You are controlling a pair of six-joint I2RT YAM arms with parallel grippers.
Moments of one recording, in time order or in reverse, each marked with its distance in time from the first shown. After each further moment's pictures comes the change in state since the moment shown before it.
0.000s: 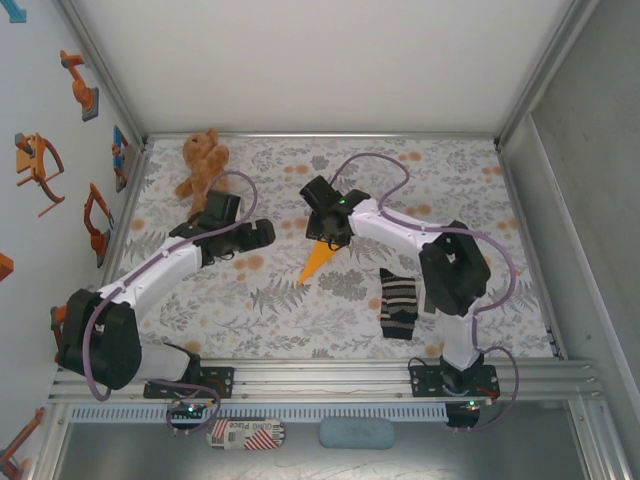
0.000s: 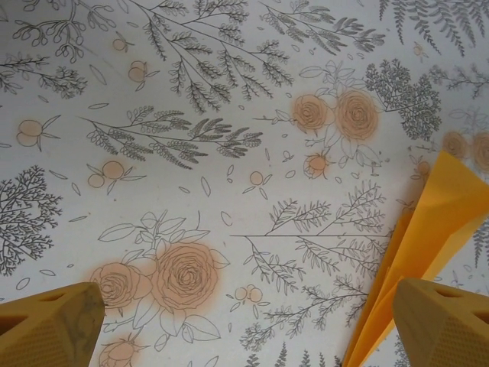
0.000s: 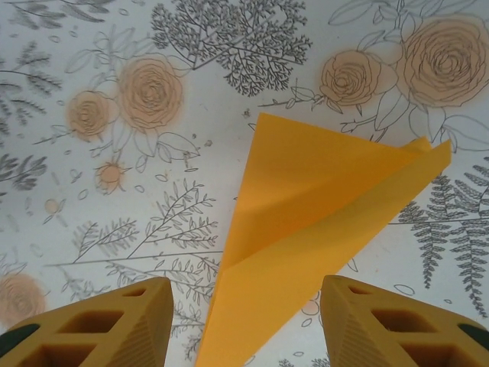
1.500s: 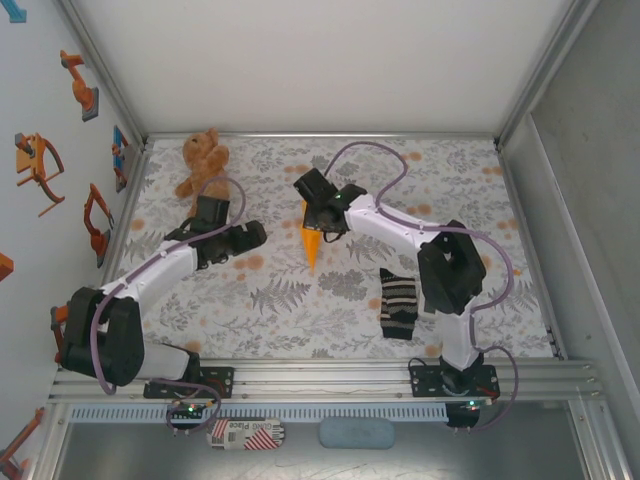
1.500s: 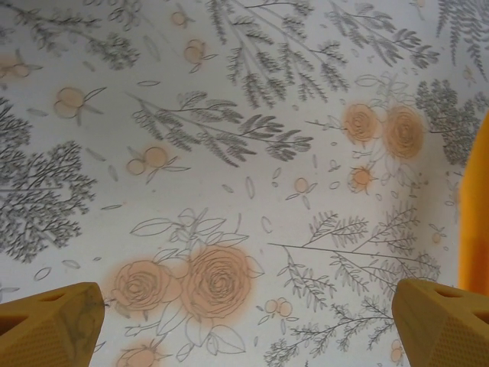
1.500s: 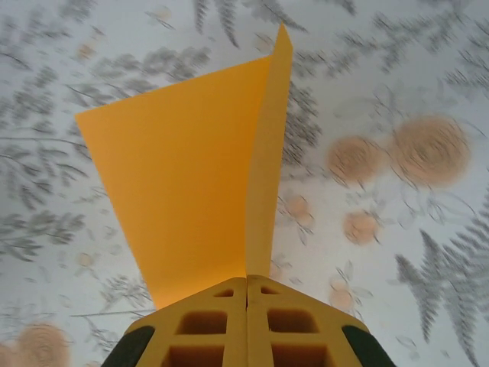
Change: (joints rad) left arm 0.092 0.008 -0.082 0.074 0.054 -0.077; right arm -0.009 0.004 0.070 0.056 0.075 -0.067
